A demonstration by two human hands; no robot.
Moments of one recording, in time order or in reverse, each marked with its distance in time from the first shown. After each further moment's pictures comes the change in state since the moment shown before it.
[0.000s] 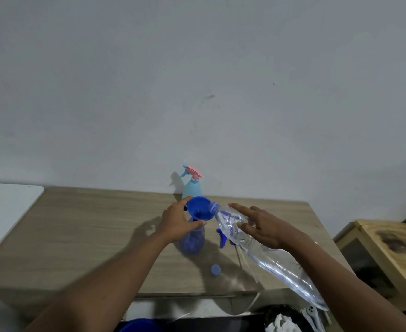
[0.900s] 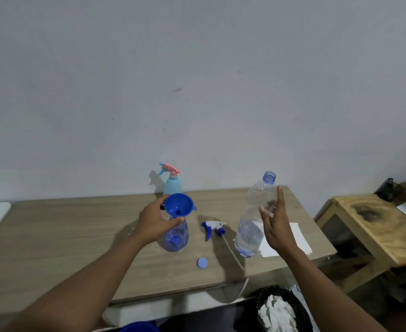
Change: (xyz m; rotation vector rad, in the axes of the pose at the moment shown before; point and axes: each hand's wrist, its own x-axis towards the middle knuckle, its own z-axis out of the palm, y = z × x) left_hand 0.006 -0.014 0.000 -0.001 -0.041 0.033; right_hand -0.046 0.070 0.057 0.517 0.716 0.362
